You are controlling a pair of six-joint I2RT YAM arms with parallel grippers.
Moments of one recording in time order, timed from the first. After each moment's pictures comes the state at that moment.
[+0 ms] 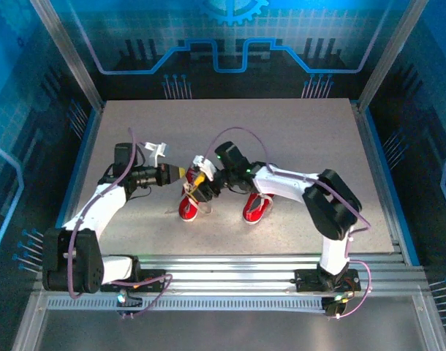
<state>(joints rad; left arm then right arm) 0.02 1.27 0.74 -0.22 0.90 -0.21 0.78 1.83 1.18 -0.08 -0.58 -0.09</state>
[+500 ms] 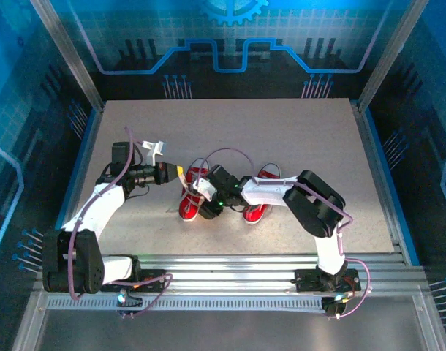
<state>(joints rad) 0.04 1.27 0.75 -0.24 0.90 -0.21 0.88 1.97 1.18 -0.21 -0.24 -0.07</state>
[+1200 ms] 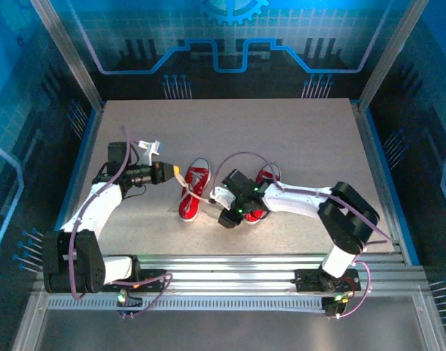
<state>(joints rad) 0.08 1.26 0.77 -0.29 0.90 -0.16 0.86 1.67 1.00 -0.44 -0.32 -0.15</state>
